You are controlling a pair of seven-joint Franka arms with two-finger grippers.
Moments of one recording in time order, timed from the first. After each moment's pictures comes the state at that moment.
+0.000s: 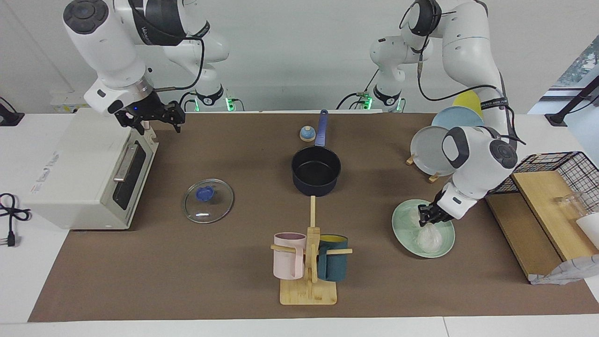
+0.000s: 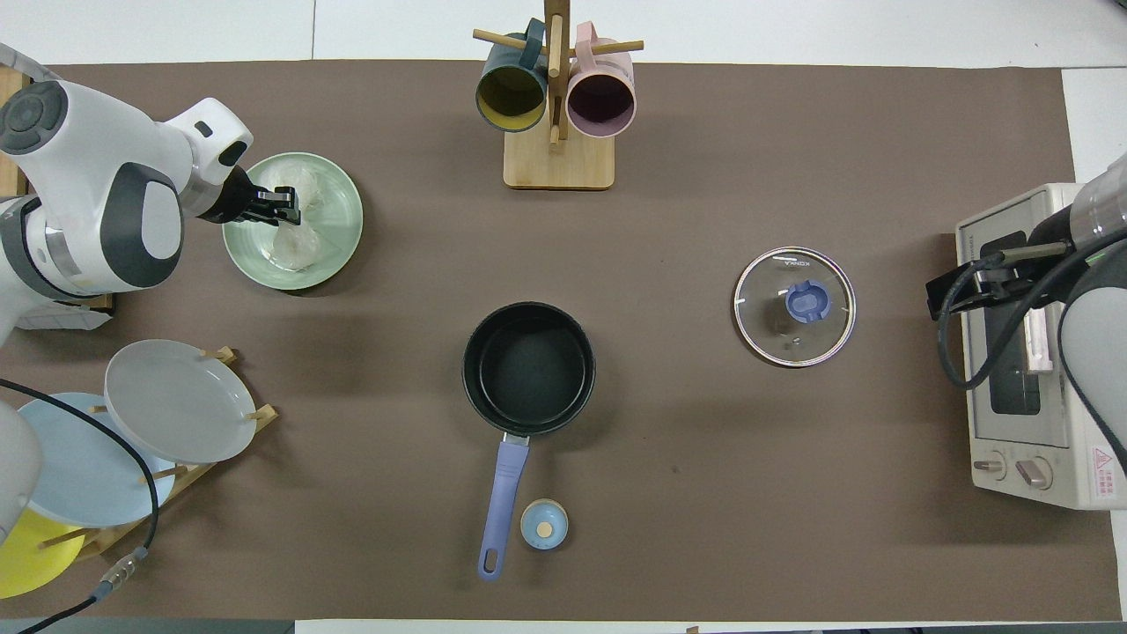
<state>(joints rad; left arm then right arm) 0.02 0.46 -0.13 -1.68 -0.12 2.19 0.05 0.04 0.00 0.00 -1.64 -0.04 1.50 -0.04</state>
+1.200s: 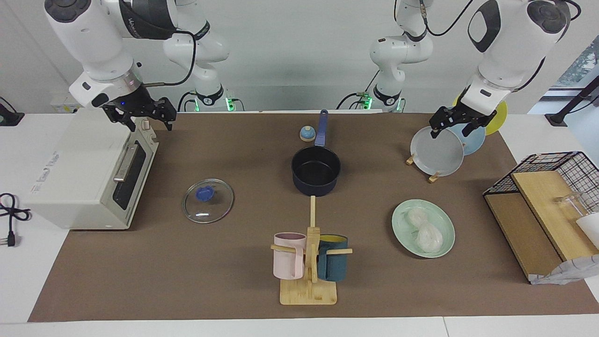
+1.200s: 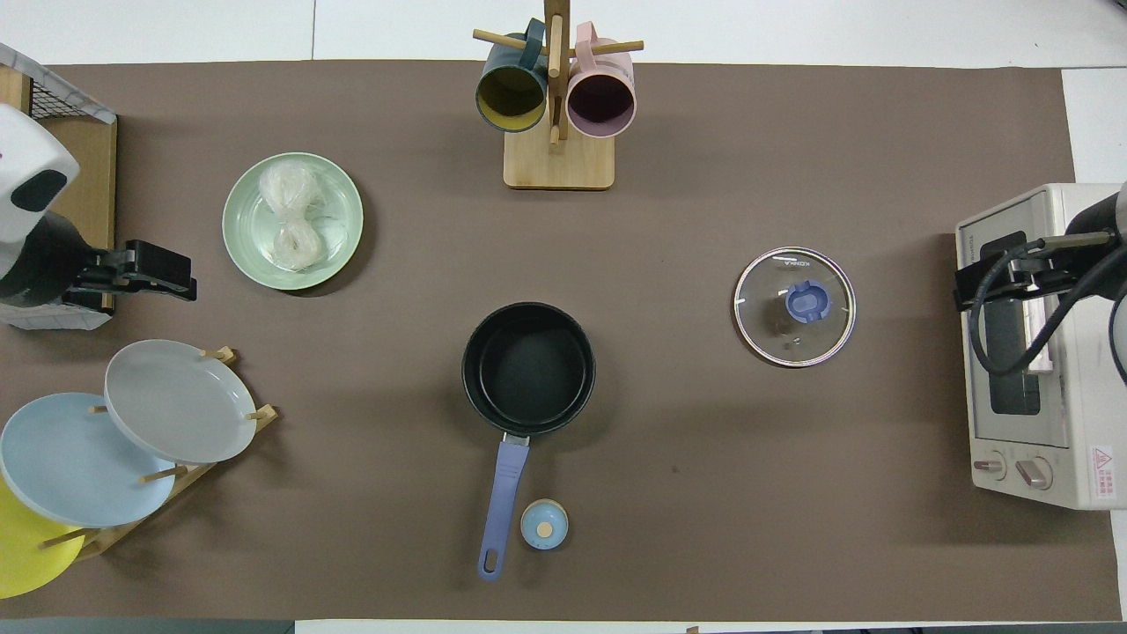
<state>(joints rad) 0.02 -0.04 -0.13 -1.72 -0.05 1.60 -0.11 0.03 0.00 -0.02 -1.61 -0.03 1.49 -0.02</state>
